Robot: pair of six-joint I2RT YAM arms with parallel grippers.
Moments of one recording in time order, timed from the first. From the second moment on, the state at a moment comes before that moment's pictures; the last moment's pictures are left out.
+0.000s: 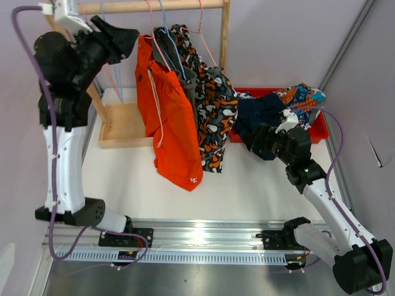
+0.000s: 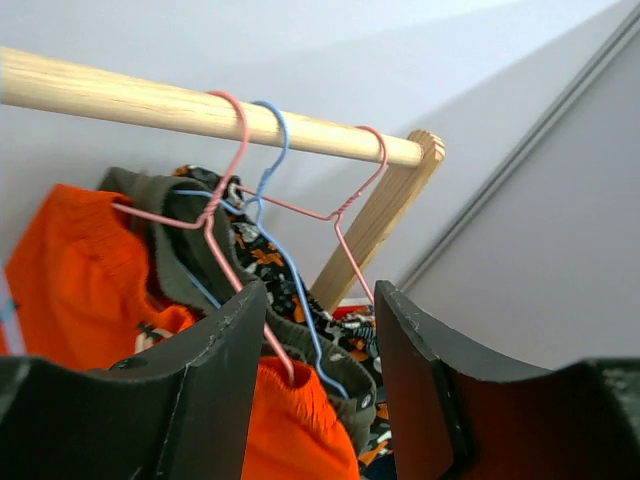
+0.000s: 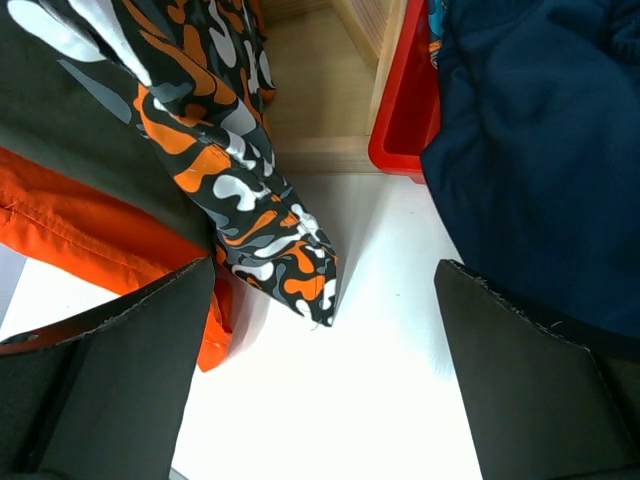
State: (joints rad) left arm -0.13 1.44 2.18 -0.56 0.24 -0.52; right arm 0.31 0.94 0.75 -0.09 -0.17 0.44
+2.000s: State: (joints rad) left arm -0.28 1.57 2.24 -0.78 0.03 -0.50; right arm 0.83 1.00 1.11 -0.07 -0.15 0.34
